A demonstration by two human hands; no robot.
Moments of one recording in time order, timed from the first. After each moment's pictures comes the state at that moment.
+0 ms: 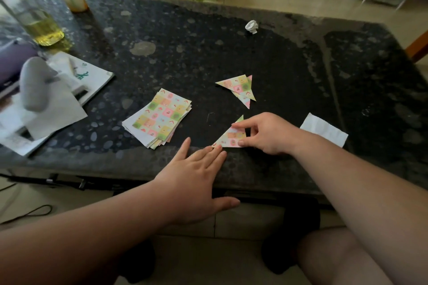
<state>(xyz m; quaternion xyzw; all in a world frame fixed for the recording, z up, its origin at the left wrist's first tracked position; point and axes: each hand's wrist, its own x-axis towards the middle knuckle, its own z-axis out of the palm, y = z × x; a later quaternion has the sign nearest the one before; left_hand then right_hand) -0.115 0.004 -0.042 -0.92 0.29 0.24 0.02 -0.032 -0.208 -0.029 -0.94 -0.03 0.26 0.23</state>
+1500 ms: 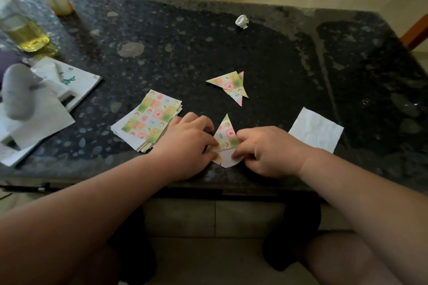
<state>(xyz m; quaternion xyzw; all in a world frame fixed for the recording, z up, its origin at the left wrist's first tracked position) -0.054 0.001 -0.047 -0.95 0.29 0.08 -0.09 -0.066 -0.226 -0.032 -0.93 -0.31 0.19 0.07</state>
